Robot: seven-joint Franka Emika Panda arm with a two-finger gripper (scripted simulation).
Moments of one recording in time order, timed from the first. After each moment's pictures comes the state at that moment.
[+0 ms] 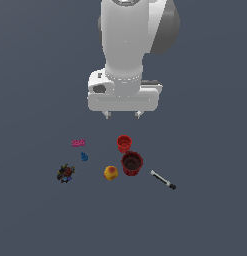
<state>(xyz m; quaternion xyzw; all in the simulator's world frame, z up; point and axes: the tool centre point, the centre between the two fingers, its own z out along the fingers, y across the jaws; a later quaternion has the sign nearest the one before) 0.002 0.000 0.293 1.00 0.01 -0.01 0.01</state>
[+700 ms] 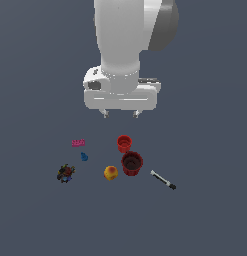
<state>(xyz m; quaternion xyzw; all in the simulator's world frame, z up) 0.008 -0.006 0.304 1.00 -0.01 0.00 0.00</state>
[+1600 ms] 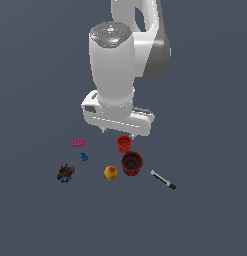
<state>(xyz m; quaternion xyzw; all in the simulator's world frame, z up) 0.043 -0.016 0.250 0.99 -0.14 0.00 -0.01</state>
